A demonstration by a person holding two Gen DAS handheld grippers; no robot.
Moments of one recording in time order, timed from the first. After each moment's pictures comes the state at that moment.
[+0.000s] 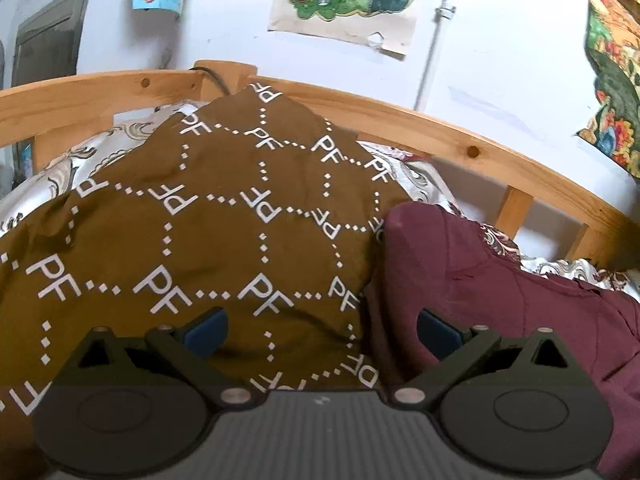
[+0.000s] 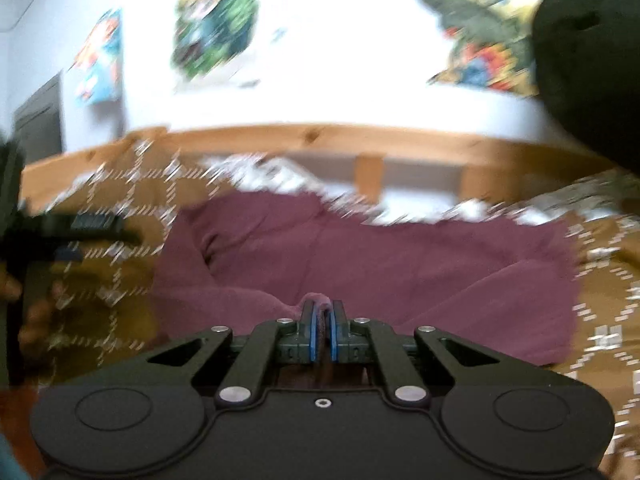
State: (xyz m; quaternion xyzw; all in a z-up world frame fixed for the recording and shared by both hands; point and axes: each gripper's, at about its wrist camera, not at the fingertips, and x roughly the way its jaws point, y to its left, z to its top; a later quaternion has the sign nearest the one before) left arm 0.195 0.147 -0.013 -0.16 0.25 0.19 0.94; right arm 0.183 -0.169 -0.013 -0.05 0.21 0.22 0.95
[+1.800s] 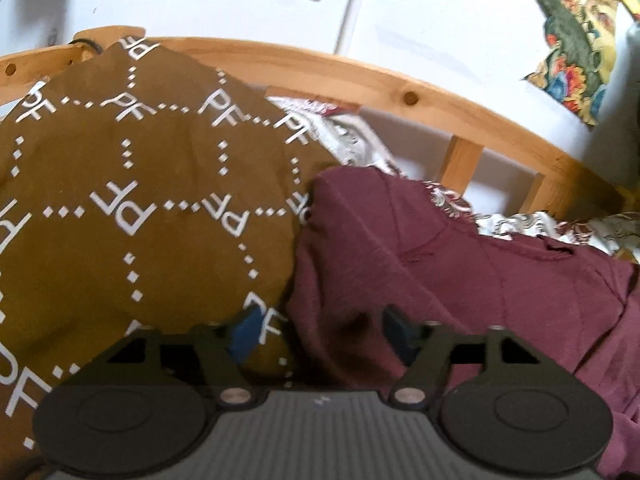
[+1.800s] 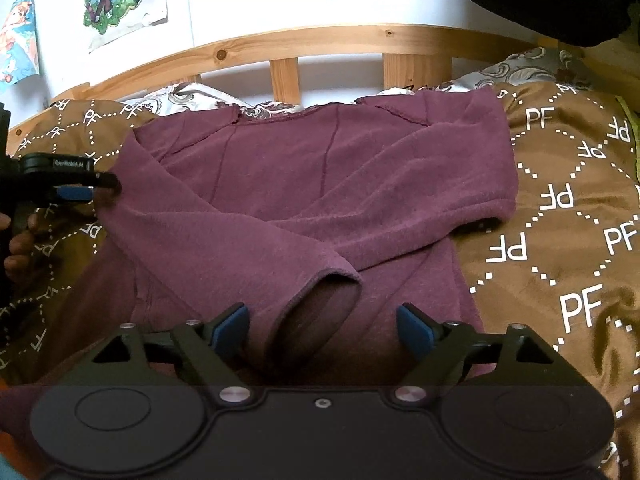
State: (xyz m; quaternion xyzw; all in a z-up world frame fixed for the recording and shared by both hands) left arm 0.274 0.162 -0.039 -0.13 0.29 0.04 0.95; right arm 0.192 -0.207 -0.071 -0.01 0.33 0.14 0.93
